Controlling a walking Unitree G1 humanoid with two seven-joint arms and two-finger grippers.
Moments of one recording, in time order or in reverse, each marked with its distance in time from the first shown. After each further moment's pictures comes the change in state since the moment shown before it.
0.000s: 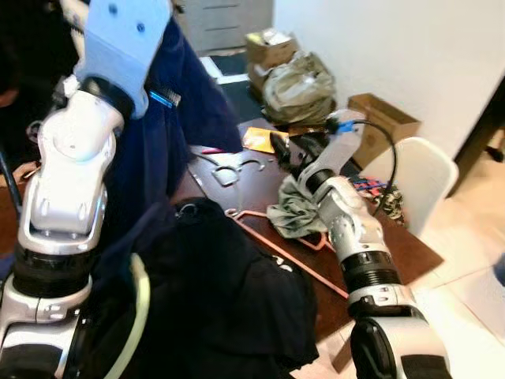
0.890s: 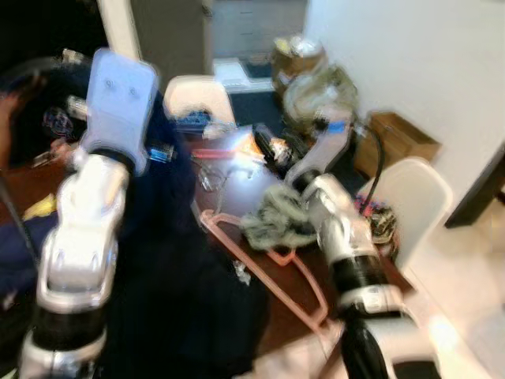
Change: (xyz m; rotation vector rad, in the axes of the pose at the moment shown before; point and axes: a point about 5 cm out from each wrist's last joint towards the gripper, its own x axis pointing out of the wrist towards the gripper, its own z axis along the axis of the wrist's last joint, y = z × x) left arm -0.036 -0.024 -0.031 -0.107 0.204 0.064; right arm 0.000 0.012 -0.006 -0.006 0.016 0.074
